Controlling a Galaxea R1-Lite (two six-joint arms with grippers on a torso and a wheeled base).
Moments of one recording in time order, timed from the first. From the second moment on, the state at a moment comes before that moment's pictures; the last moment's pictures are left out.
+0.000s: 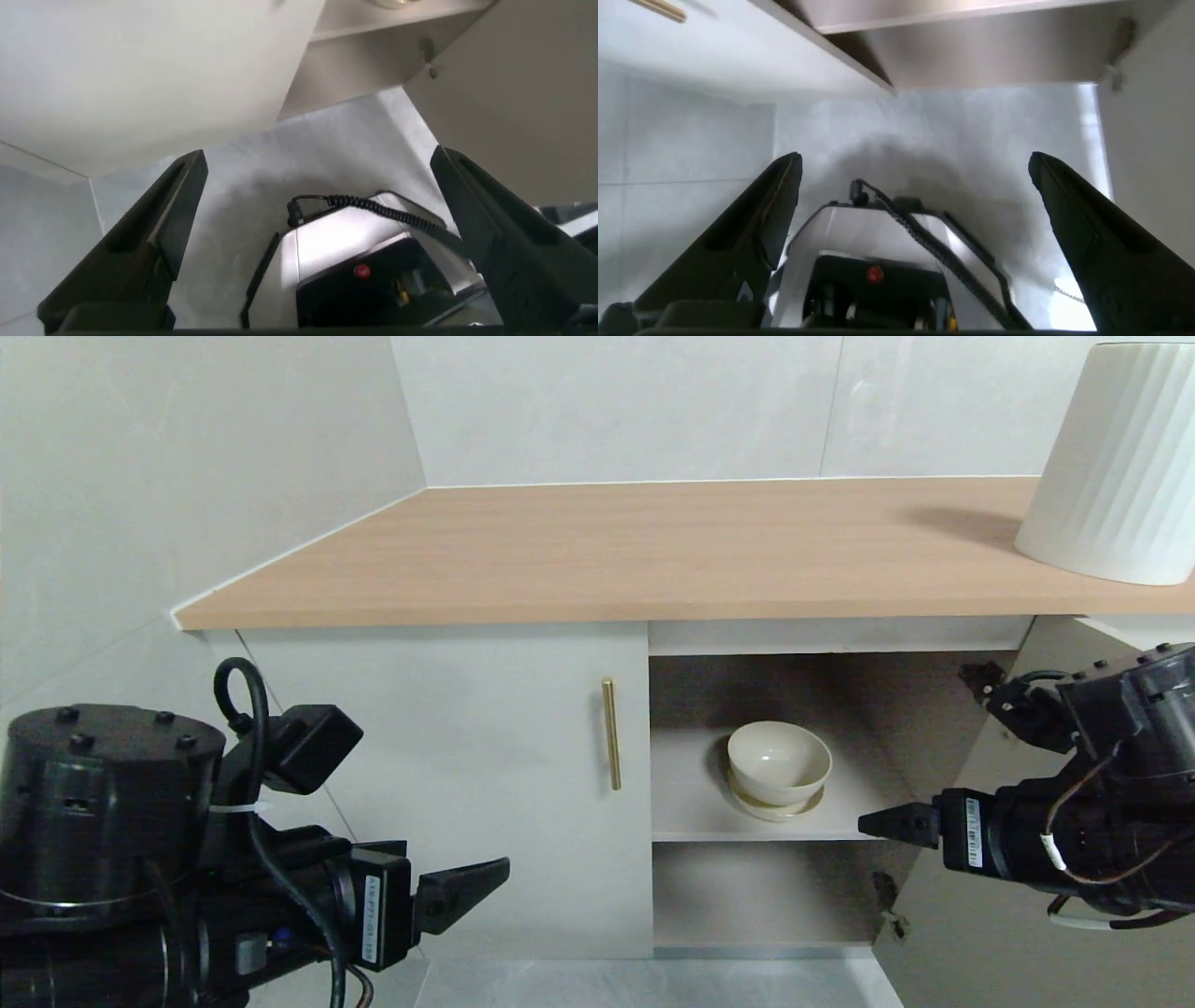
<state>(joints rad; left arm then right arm) -0.61 1.30 -0.63 -0.11 0.07 -0.35 0.51 1.42 -0.78 0.06 -0.10 0.53</state>
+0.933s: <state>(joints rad) -0.60 1.29 -0.63 -0.11 0.07 -0.36 0.53 1.38 -0.75 0.08 -0.10 0.52</state>
